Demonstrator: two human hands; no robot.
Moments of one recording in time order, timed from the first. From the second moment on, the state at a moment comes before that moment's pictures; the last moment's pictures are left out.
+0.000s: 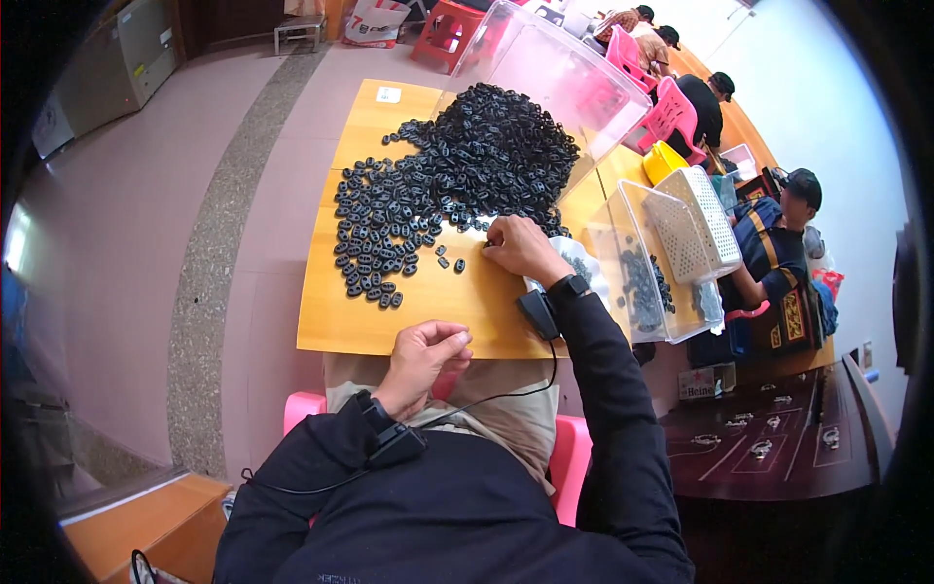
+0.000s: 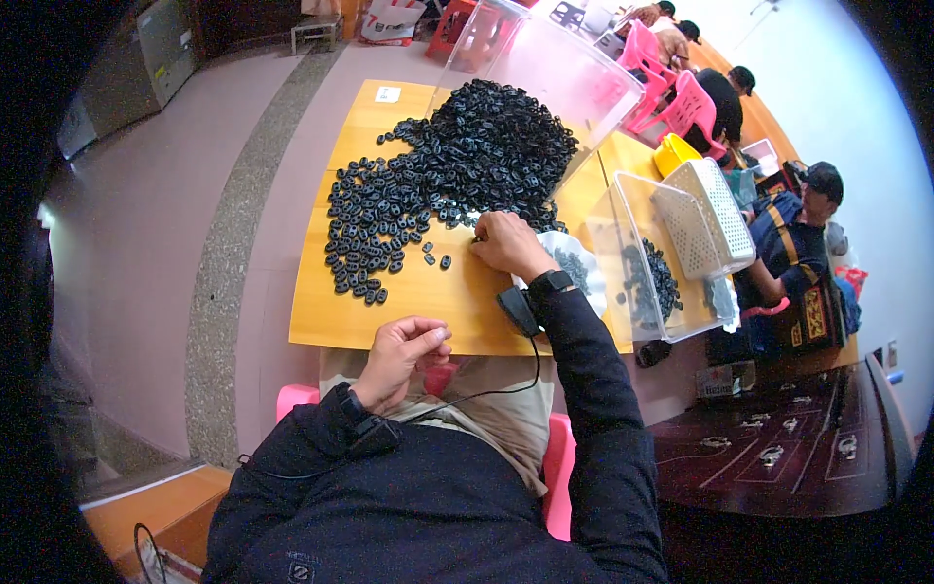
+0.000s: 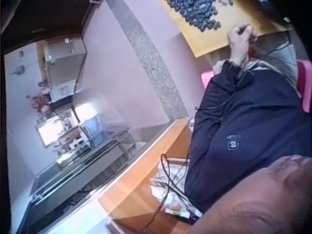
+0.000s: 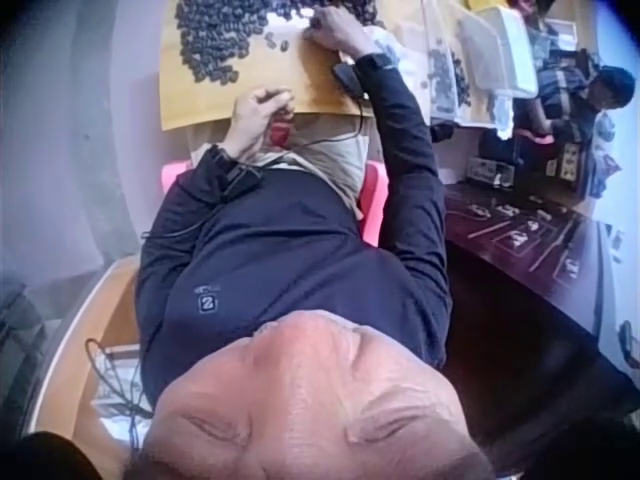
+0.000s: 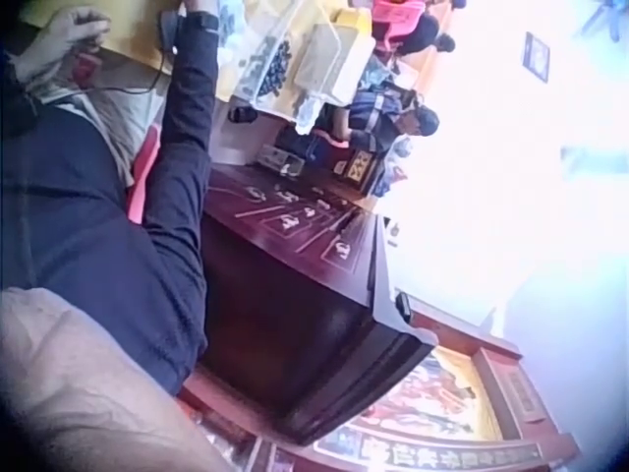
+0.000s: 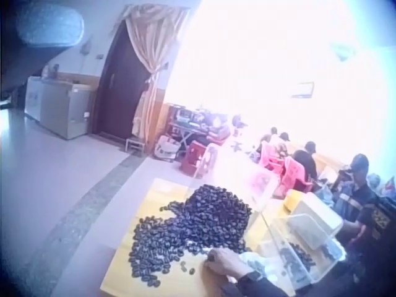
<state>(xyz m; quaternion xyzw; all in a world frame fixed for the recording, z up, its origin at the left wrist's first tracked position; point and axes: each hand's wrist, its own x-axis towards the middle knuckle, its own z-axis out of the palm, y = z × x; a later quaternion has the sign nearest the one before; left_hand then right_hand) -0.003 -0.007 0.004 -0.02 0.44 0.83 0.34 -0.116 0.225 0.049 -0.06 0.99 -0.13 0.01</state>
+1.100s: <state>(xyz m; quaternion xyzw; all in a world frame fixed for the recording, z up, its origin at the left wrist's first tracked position) -0.005 -0.005 0.001 -0.03 0.43 0.86 0.29 -0.115 0.218 0.043 -0.05 0.99 -0.06 -0.07</state>
